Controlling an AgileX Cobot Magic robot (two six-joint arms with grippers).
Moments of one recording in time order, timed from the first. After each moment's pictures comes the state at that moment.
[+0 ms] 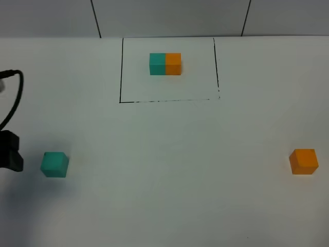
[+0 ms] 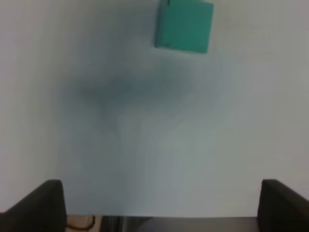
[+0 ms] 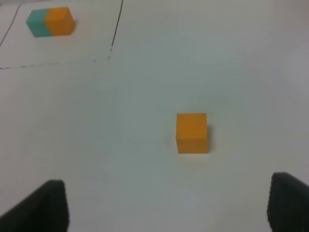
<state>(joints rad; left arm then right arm) -0.02 1.22 -0.84 -0.10 1.03 -0.07 0.04 -0.01 -0.49 0.12 1.06 0.04</state>
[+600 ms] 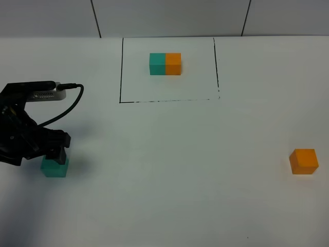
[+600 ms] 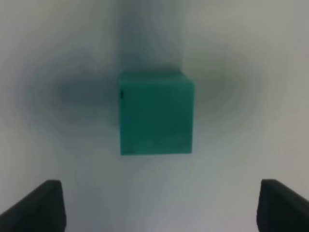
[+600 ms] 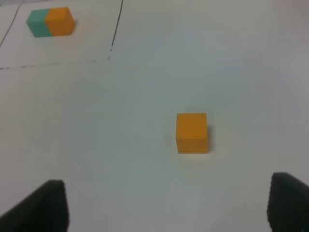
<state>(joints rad) -0.17 1.57 -0.85 -0.06 0.74 -0.07 0.04 -0.01 -0.49 0.12 1.06 0.04</state>
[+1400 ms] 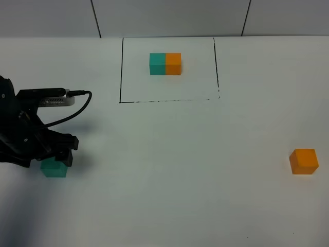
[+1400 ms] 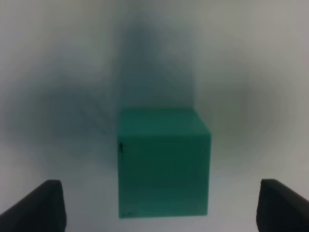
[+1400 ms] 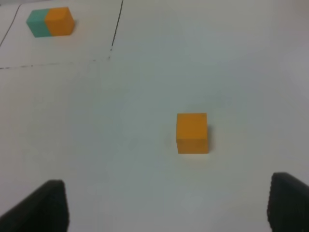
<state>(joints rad) -0.17 1.71 -0.85 -0.05 0.63 -0.08 0.04 -0.01 -0.49 0.12 1.06 0.04</state>
